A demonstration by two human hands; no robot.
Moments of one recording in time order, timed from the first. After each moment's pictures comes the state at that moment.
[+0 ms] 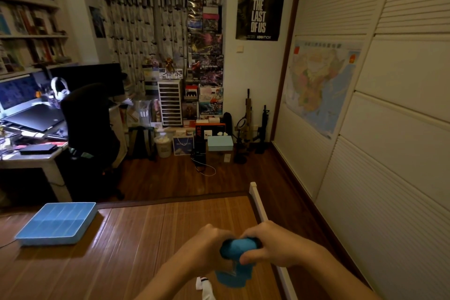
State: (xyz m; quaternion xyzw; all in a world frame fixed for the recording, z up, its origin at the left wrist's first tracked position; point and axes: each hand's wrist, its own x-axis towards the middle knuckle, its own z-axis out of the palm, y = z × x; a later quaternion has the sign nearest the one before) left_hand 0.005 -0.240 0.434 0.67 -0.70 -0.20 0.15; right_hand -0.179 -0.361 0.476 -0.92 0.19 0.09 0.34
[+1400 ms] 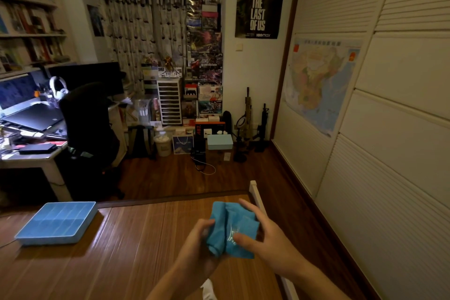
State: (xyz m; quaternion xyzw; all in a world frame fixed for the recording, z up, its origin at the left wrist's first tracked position) left_hand -0.013 -0.219 0.421 0.35 -0.14 -0.64 0.66; right_hand -0.182 -0.333 0.449 -0.74 0.22 -0.17 0.62
